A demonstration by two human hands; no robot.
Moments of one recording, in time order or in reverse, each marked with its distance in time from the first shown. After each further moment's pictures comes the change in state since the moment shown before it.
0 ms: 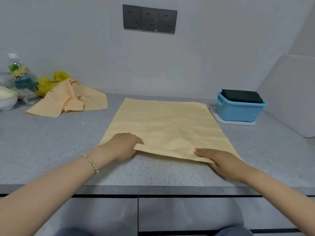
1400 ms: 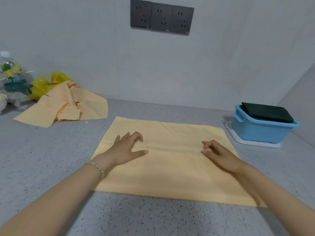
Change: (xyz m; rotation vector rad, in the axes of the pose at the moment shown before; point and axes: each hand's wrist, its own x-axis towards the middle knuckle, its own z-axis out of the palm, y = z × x) left_hand 0.090 -0.073 0.039 -0.511 0.167 -0.152; right_hand 0.131 0.059 0.001 0.747 0.137 0.199
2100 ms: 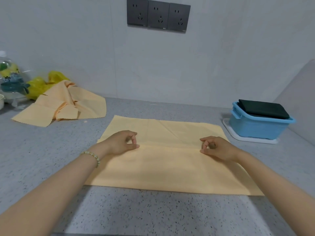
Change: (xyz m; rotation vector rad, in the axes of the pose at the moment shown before) left_hand 0.005 0.006 -0.025 -0.126 -0.079 -0.006; right_hand 0.012 -0.015 -0.017 -0.236 -0.071 0.046
